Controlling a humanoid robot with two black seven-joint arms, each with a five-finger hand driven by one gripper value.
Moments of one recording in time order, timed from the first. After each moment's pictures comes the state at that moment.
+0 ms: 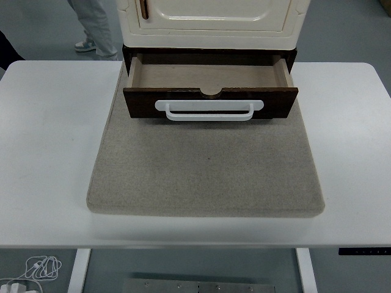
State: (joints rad) left arm -1.53 0.56 -0.53 -0.29 -0.25 -0.21 0.06; right arm -0.05 0.00 0.13 0.15 -0.15 0.22 0.04
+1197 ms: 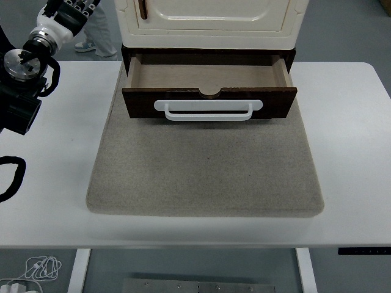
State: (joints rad) left arm -1.14 0.24 -0.84 -0.26 -0.43 -0.31 0.04; right arm -0.06 0.00 0.13 0.15 -0.15 0.22 0.04
